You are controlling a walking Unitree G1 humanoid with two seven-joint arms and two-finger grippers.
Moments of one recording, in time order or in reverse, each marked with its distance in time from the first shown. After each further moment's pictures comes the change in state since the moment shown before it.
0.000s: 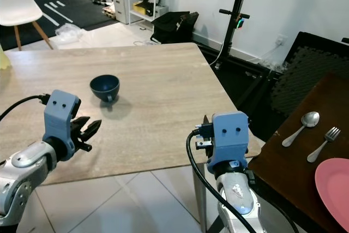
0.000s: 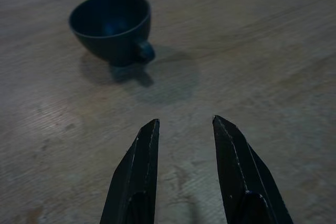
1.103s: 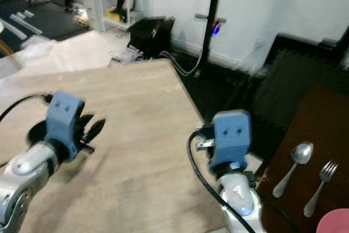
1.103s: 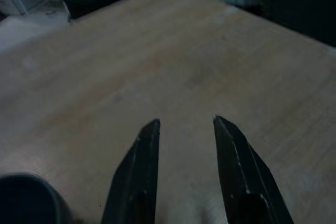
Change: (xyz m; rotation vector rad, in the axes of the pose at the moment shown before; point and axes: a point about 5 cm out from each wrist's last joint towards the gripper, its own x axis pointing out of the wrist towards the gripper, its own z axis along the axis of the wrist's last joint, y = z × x) left arm -0.010 -0.014 0.005 0.049 -0.082 -0.076; right arm 0.000 0.000 0.000 -0.002 -0.010 0.011
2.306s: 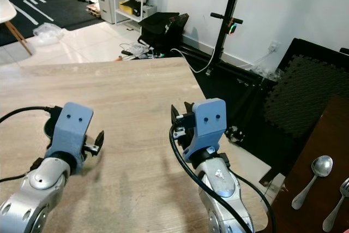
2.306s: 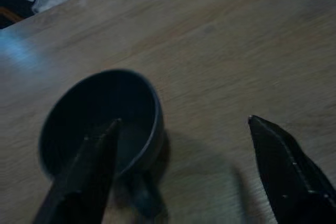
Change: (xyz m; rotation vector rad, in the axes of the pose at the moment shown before) left arm -0.014 -0.024 -0.008 0.100 0.153 0.319; right arm 0.021 0.039 0.011 0.197 -0.064 0.294
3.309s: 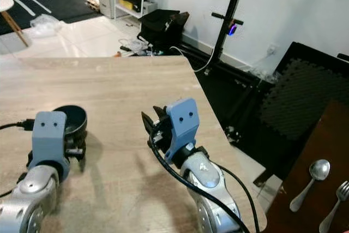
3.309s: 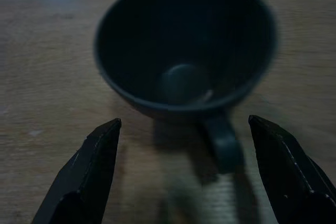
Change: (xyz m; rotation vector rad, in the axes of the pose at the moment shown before) left arm 0.009 0.024 -0.027 -0.216 0.144 0.220; right arm 0.015 0.025 -0.006 0.026 0.013 0.270
